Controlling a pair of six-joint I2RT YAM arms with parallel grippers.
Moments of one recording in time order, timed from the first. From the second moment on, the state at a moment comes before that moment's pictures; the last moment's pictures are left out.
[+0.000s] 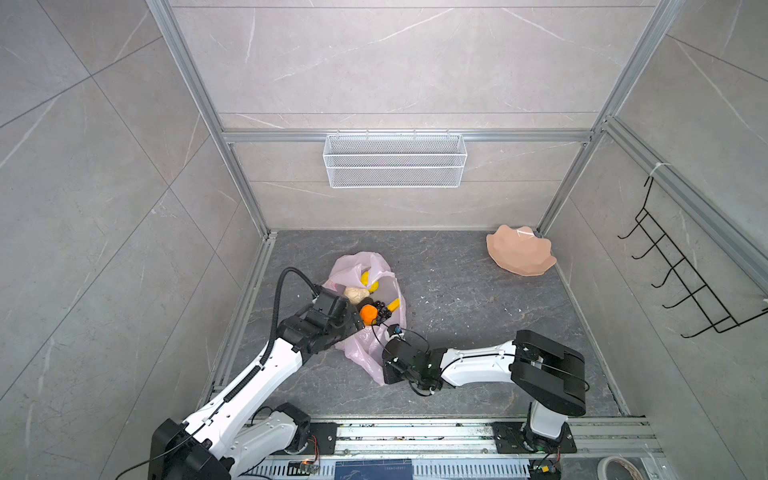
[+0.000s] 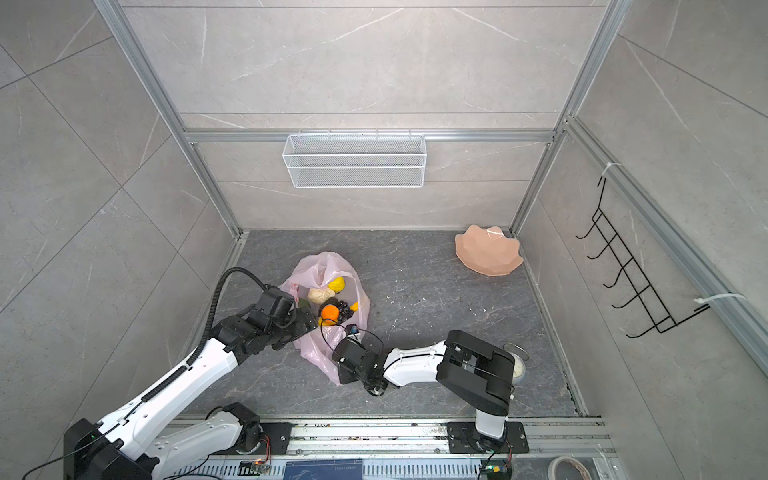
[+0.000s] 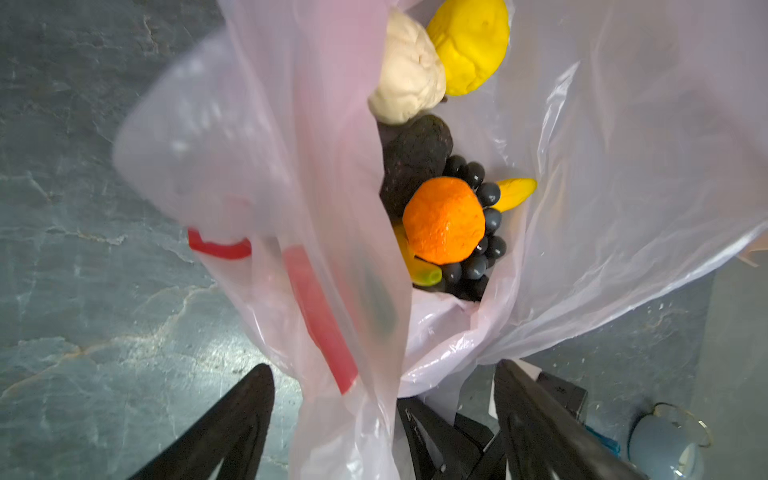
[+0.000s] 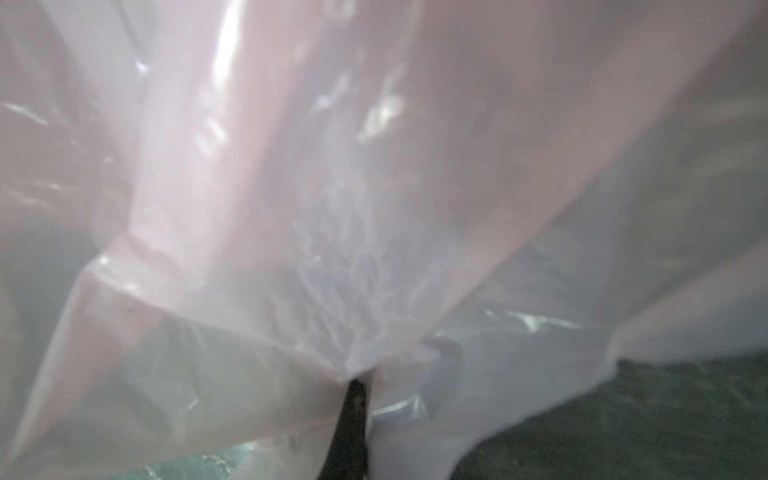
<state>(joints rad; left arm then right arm) -0.57 1.05 0.84 -0.78 -0.11 -0.97 1.18 1.81 0.91 -0.02 0.15 0.82</state>
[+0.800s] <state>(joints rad) -0.55 1.09 0.61 -0.57 -0.21 -1.01 1.15 1.61 0.79 -0.11 0.22 0.81</state>
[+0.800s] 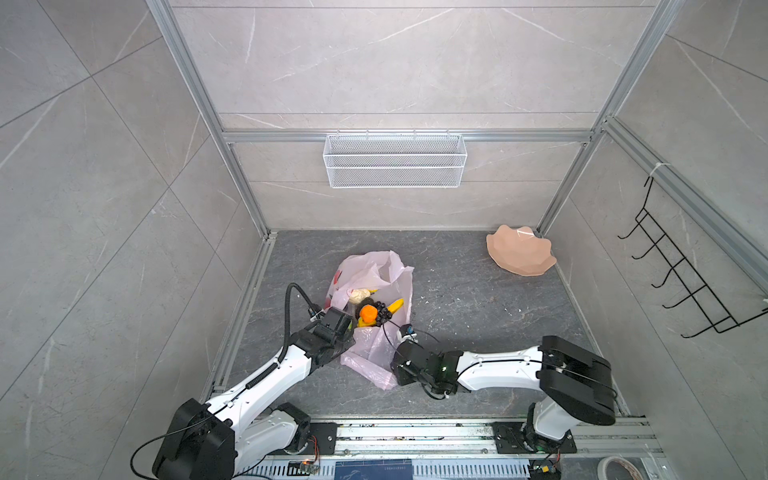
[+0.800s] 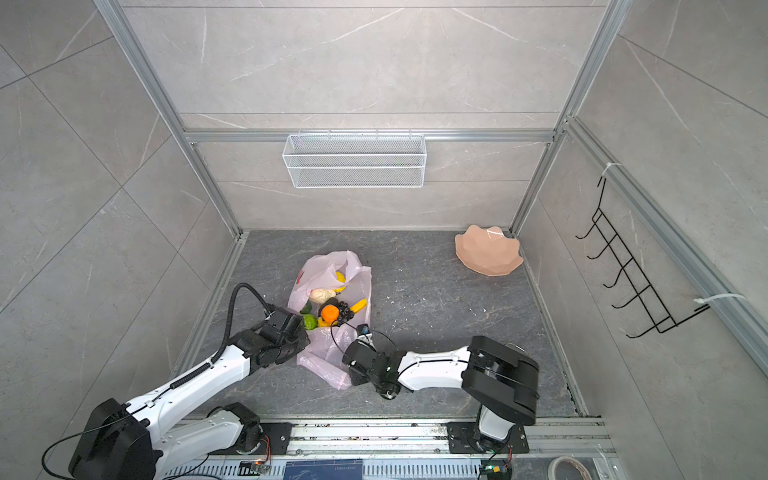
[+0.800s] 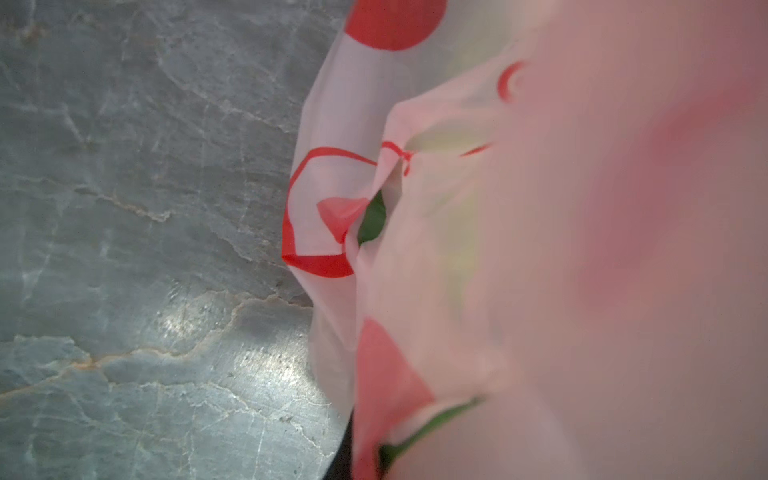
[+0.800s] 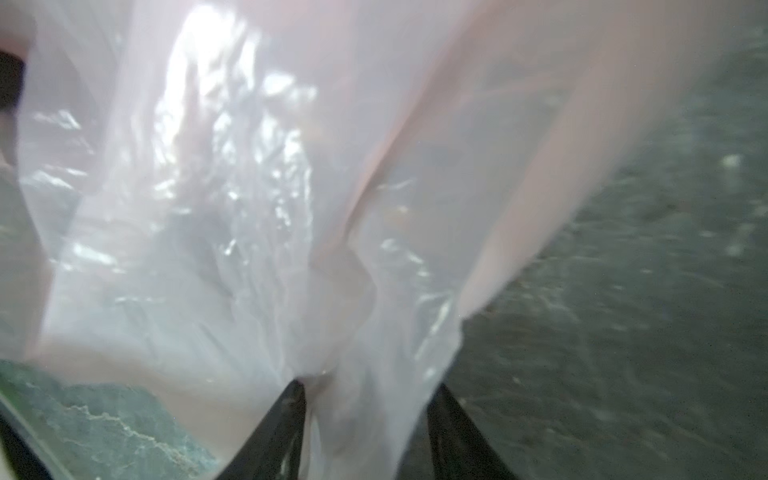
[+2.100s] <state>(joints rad) -0.56 1.13 0.57 -0.39 -0.28 -0.77 1.08 1.59 1.22 -0.33 0.12 0.56</state>
